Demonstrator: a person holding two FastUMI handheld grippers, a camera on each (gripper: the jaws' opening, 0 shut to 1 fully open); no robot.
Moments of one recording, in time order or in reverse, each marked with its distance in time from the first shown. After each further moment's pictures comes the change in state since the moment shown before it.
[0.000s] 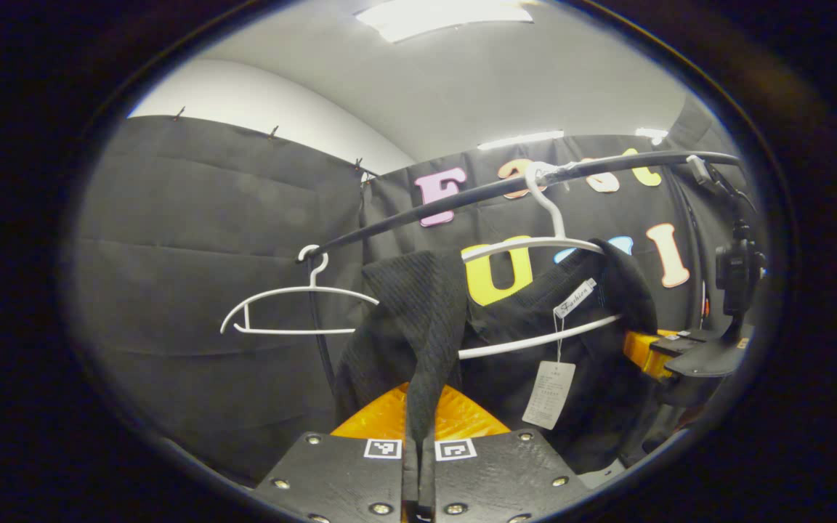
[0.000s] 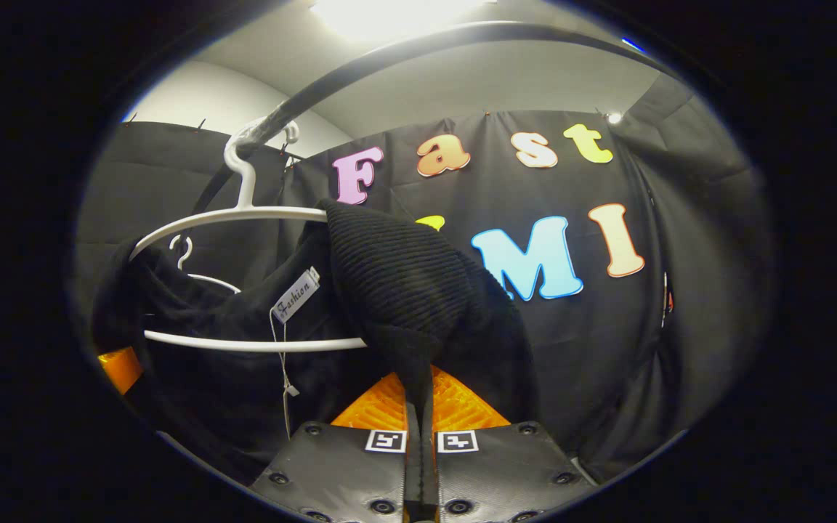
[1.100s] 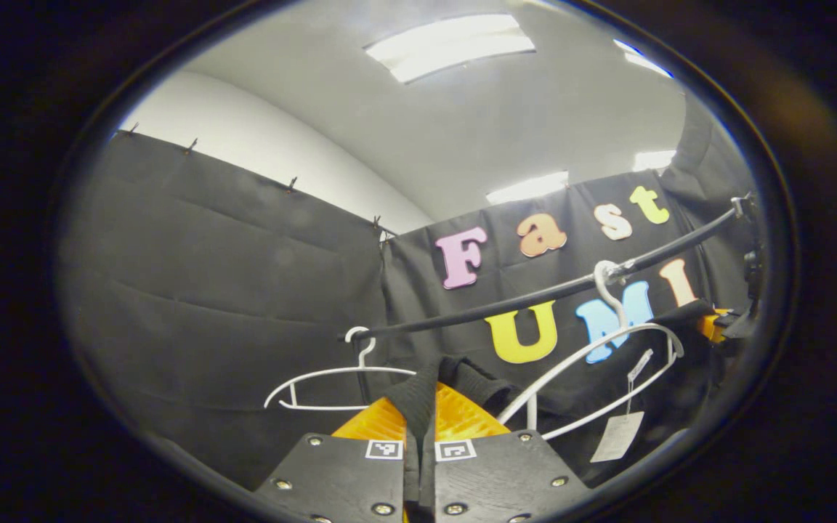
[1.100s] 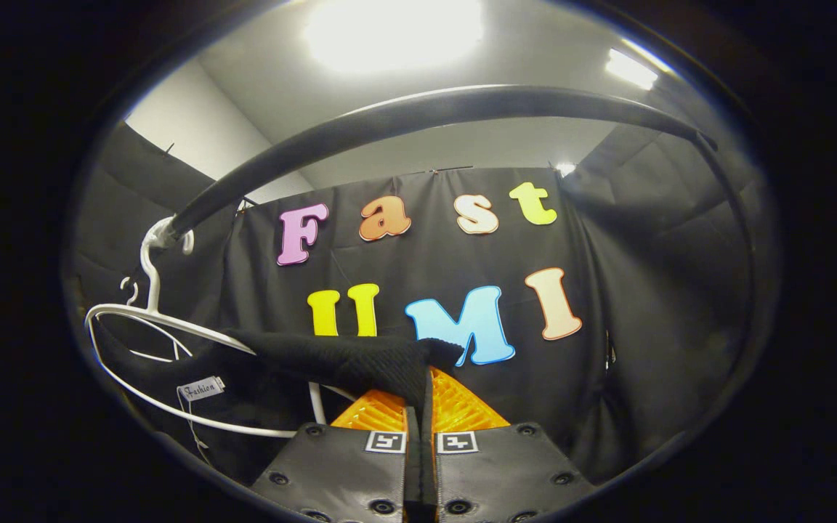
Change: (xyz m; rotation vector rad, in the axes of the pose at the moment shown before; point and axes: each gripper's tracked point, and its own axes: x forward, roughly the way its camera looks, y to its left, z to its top) left arm 0.013 0.111 0.092 -0.002 -0.224 0.035; right arm 0.007 -0.092 0.083 -0.019 -0.198 -0.177
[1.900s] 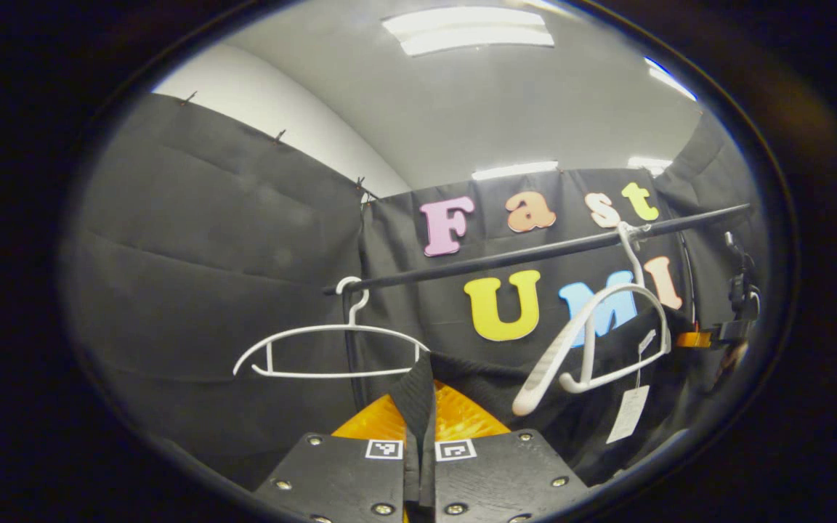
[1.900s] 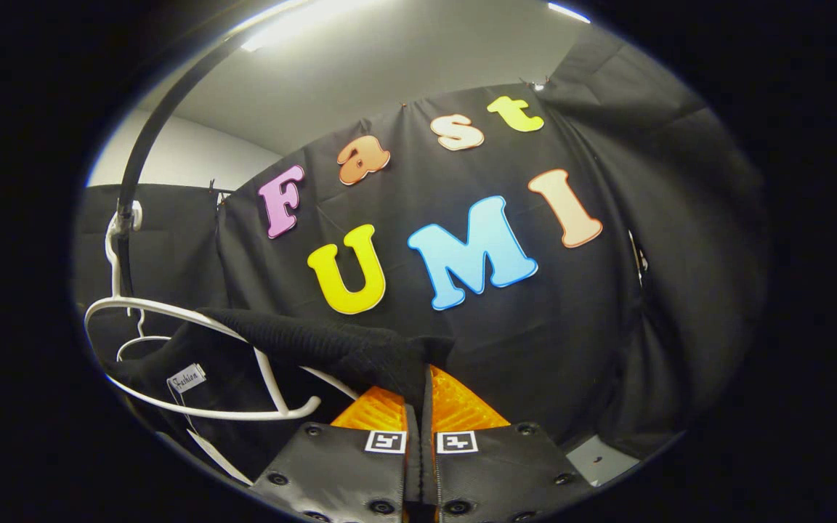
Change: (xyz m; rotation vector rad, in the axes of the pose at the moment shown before) left arm 0.016 0.029 -0.092 -0.112 0.142 -0.123; right arm 0.038 0.003 -0.093 0.267 0.293 0.057
